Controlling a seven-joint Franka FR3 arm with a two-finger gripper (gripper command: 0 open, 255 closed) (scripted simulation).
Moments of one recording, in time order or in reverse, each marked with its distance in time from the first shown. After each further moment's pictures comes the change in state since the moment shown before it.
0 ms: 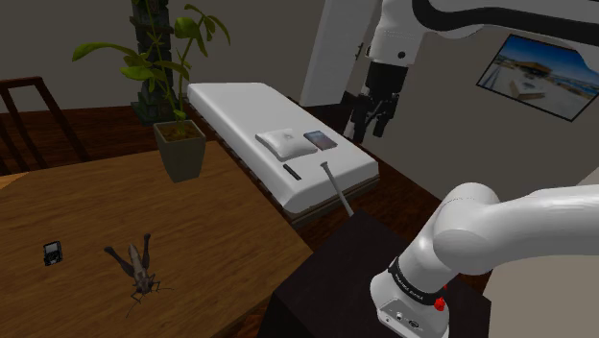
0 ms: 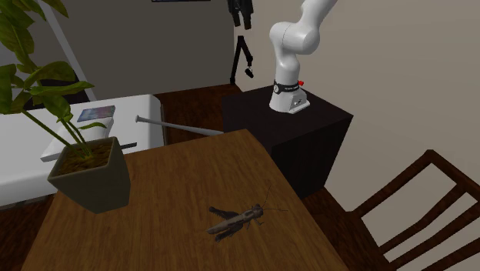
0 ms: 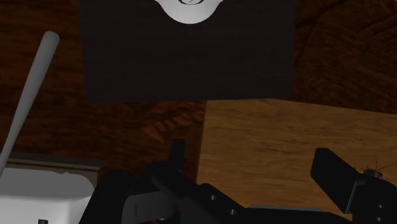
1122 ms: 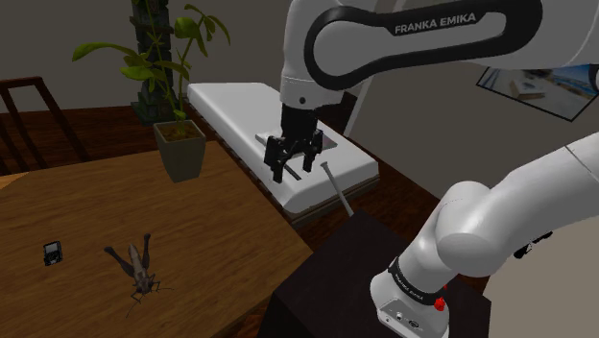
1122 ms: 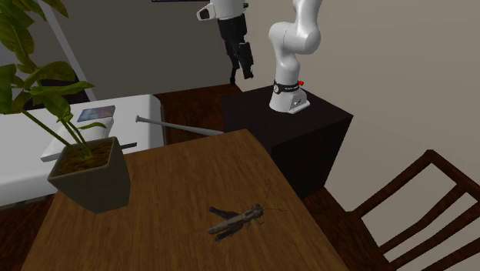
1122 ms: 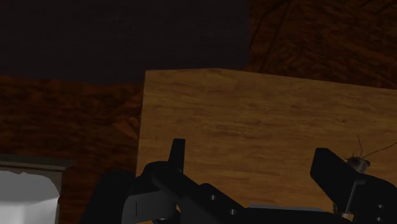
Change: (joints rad) arm 0.082 0.390 0.244 0.023 0.144 0.367 0.241
